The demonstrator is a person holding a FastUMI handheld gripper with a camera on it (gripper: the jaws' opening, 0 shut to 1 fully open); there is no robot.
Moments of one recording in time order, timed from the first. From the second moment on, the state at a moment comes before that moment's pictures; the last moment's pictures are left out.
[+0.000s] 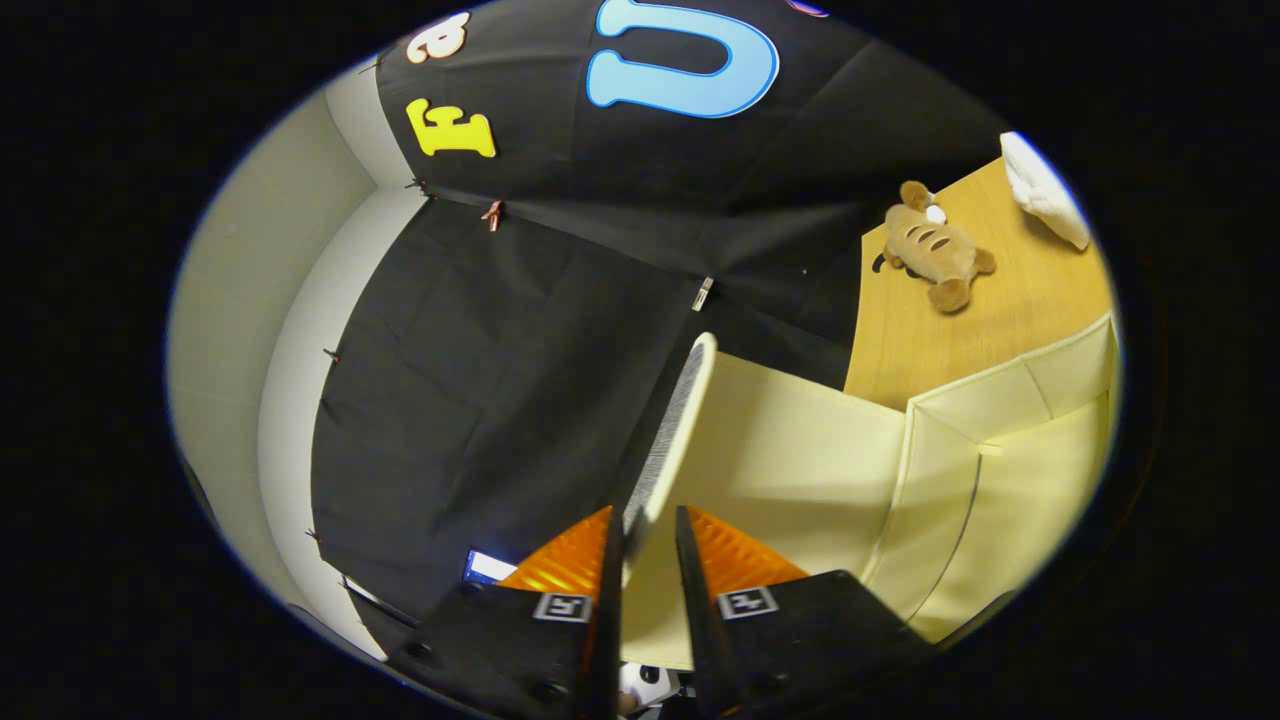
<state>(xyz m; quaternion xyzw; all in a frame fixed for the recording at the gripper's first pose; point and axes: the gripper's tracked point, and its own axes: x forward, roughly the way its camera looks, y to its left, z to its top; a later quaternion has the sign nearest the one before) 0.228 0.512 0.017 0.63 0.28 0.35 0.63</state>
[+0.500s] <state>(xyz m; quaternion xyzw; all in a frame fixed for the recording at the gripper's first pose) 0.224 0.501 0.019 0.58 0.25 0.36 0.68</state>
